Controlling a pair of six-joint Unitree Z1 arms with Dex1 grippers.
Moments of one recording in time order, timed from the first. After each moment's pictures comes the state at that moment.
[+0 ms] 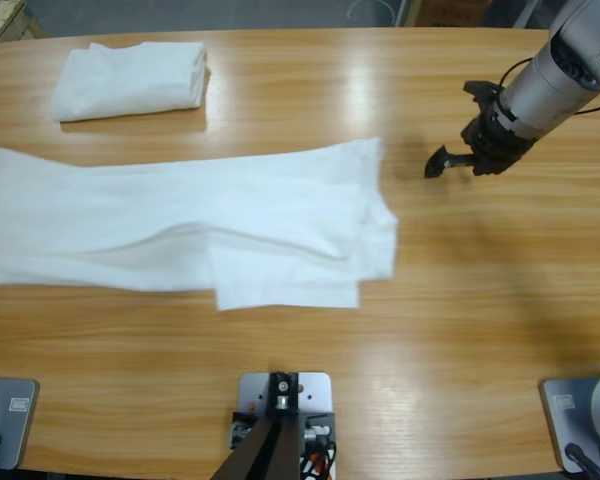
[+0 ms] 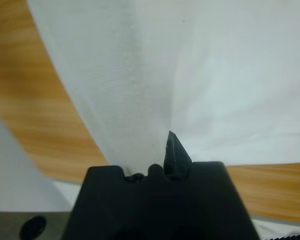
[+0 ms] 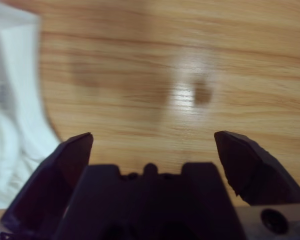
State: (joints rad) arm 0 -0.10 1.65 -1.20 1.15 0.25 -0.11; arm 1 0.41 1.89 -1.22 0.76 0.04 0.31
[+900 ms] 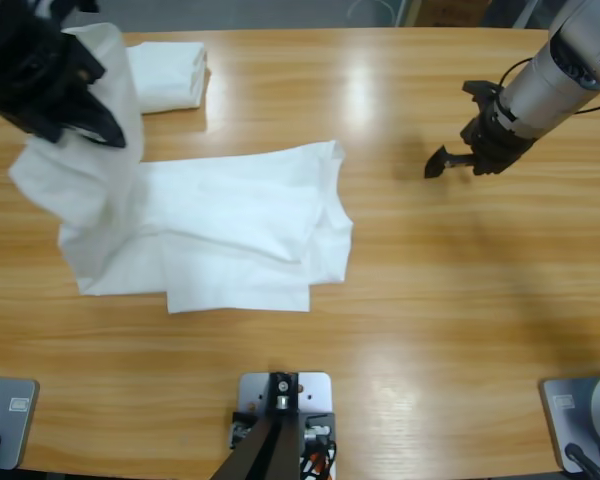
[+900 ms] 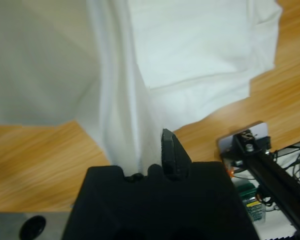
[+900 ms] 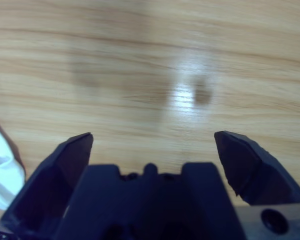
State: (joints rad) arm 0 -0.83 1.86 -1.90 1.45 0.03 -0.41; arm 1 0.41 1.89 -1.22 0.76 0.04 0.30
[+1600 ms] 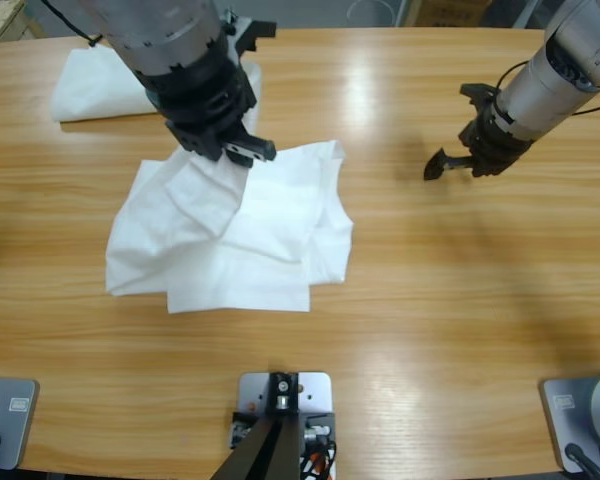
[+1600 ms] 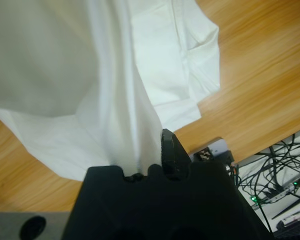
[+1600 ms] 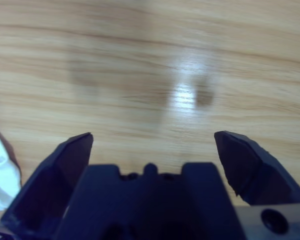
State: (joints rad) arm 0 -0.93 2.12 -2.17 1.45 -0.06 -0.44; arm 1 0.41 1.90 -1.22 0.76 0.04 0.28
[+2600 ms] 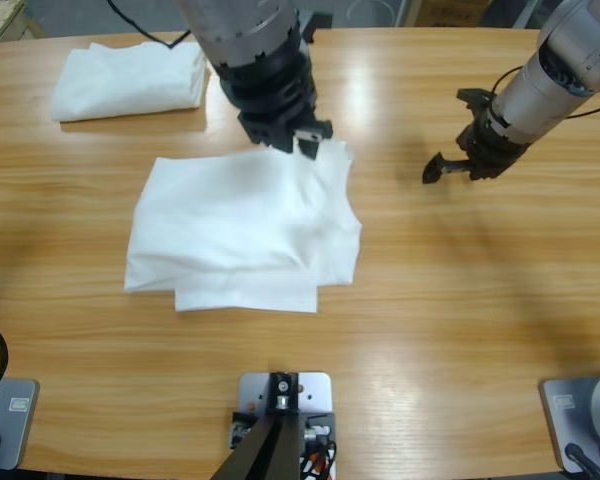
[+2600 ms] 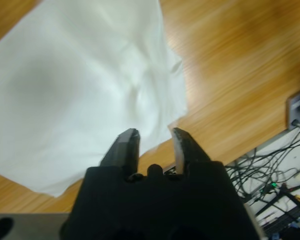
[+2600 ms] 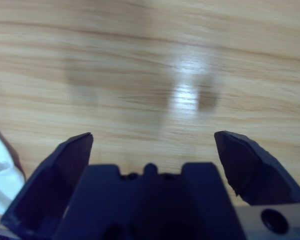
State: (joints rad) arm 0 -0.95 2.26 -2.43 1.49 -0.13 -0.50; arm 1 0.41 1.92 -1.22 0.75 0.04 0.28
